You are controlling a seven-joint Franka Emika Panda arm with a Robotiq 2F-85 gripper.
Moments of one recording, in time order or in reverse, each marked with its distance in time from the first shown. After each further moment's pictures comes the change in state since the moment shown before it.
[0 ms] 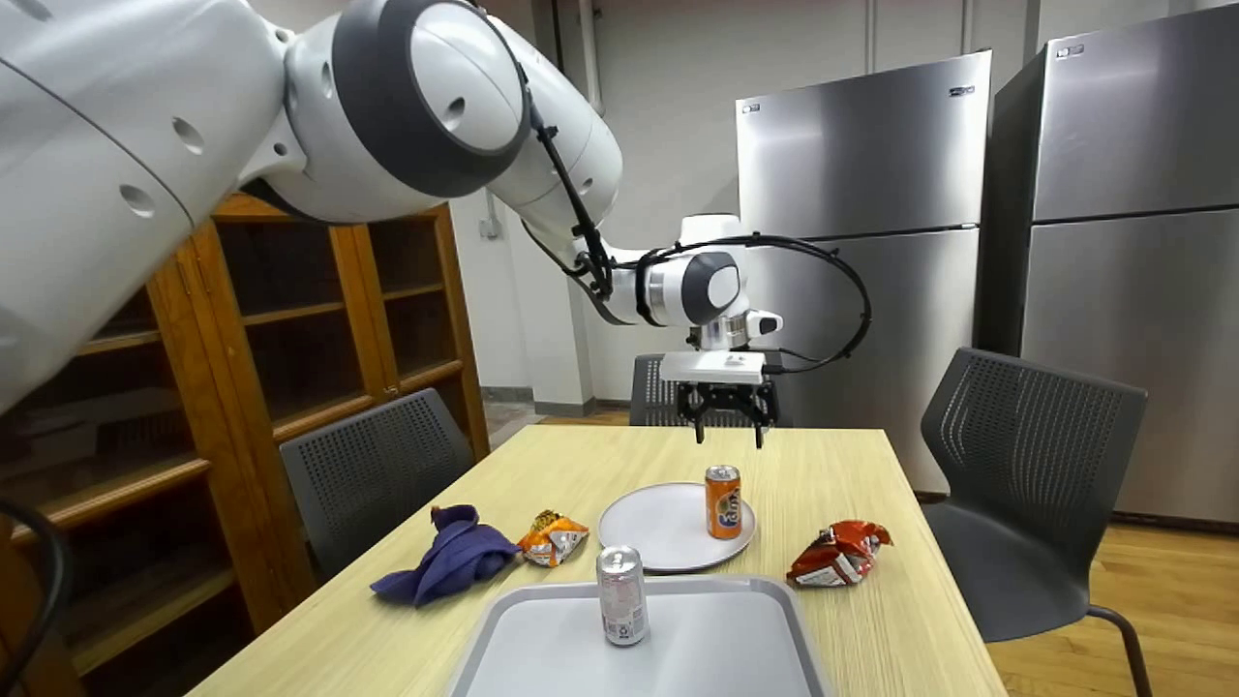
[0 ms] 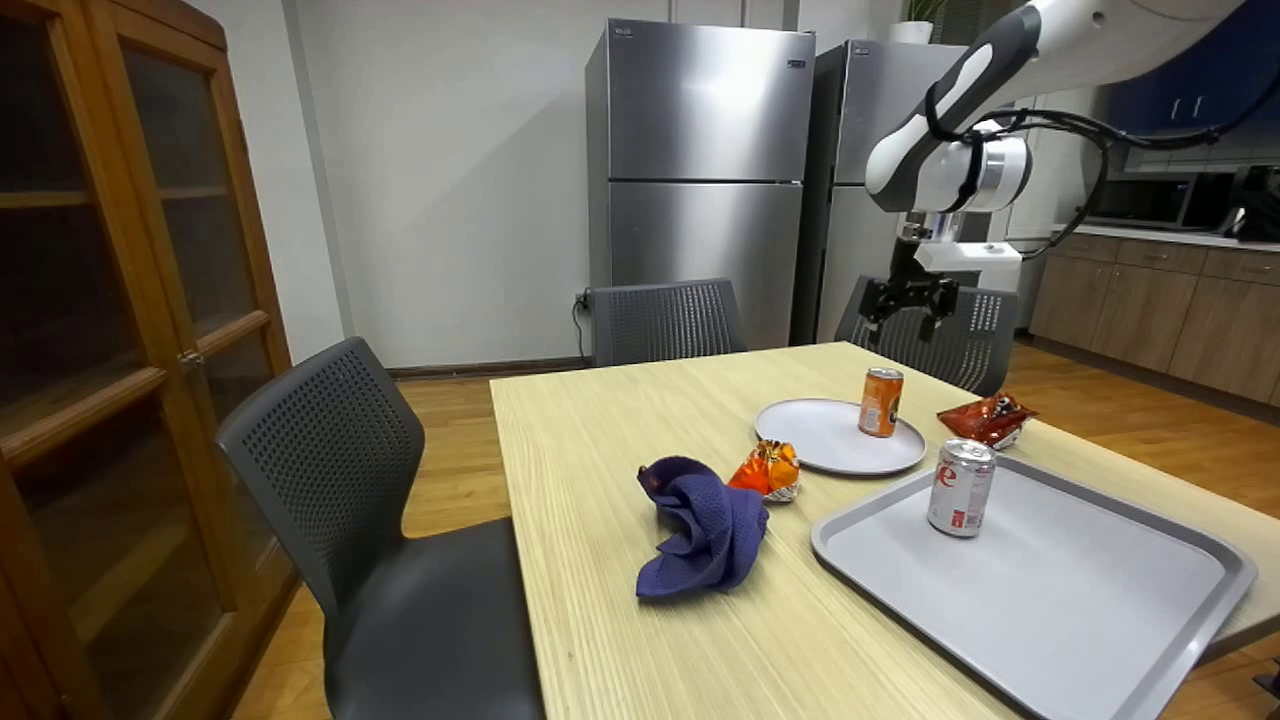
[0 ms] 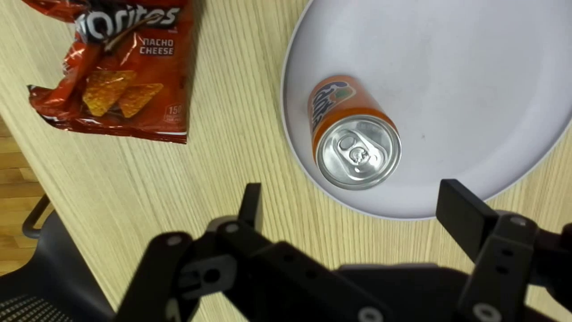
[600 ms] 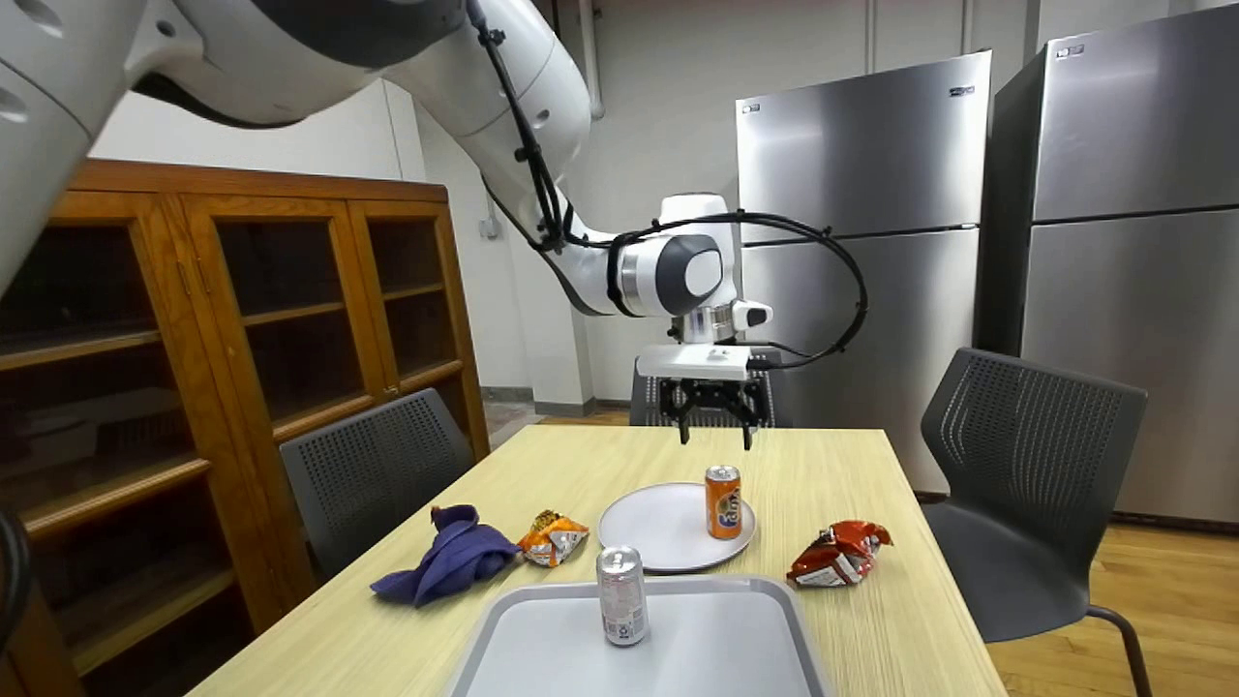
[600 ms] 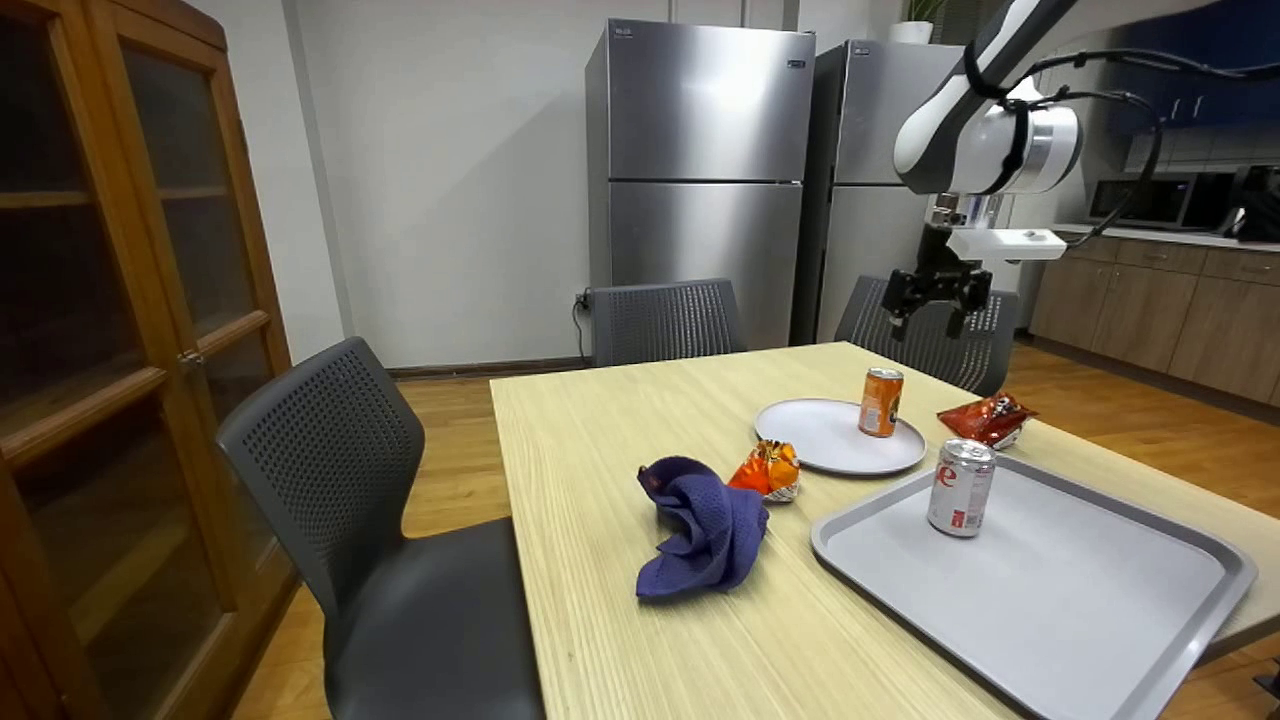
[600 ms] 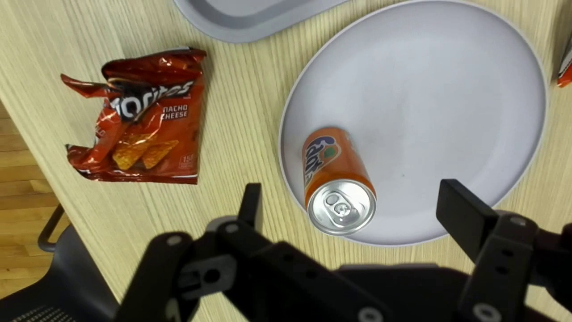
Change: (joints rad) arm -0.003 -0.229 0.000 -0.336 0.001 0.112 -0.010
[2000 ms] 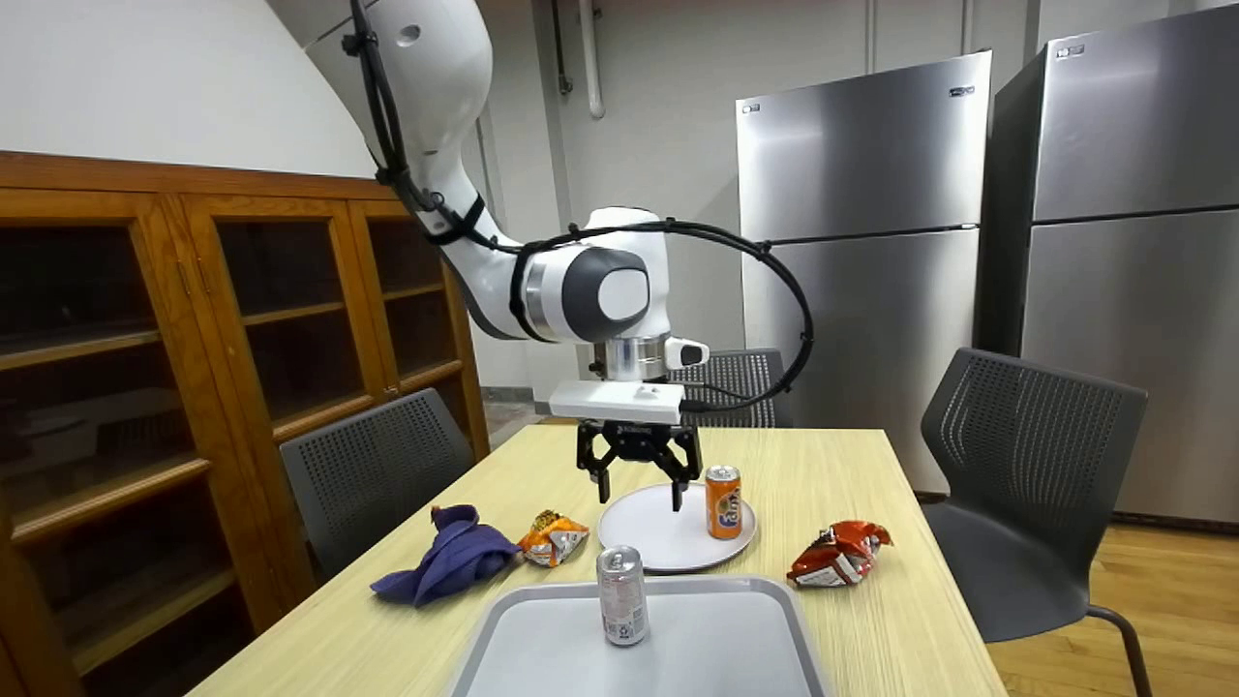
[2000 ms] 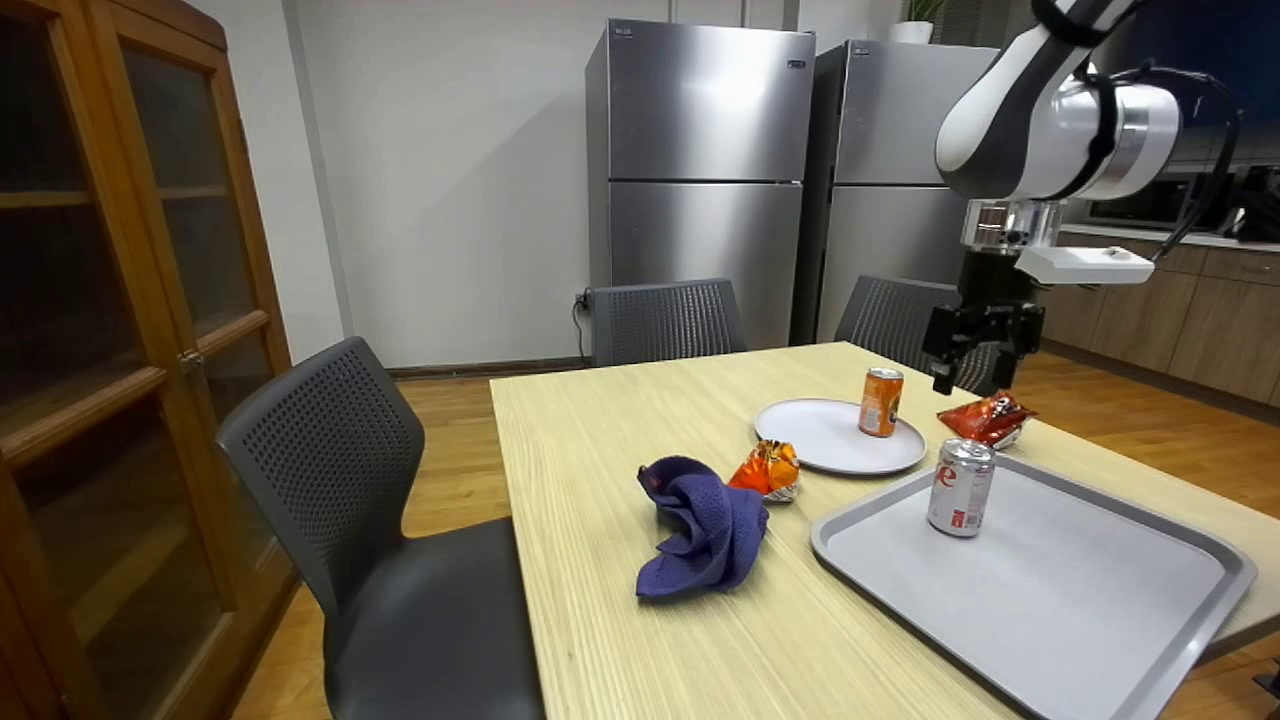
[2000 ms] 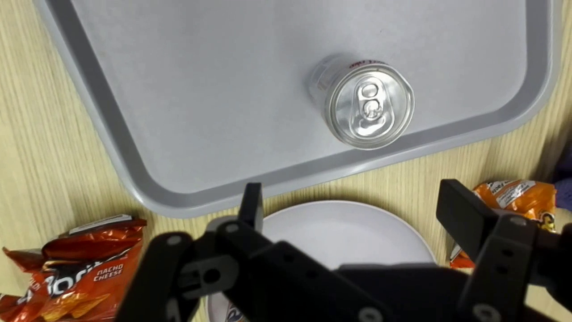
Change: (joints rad) arm 0.047 -0.310 -0.001 -0.524 -0.004 0.074 -0.099
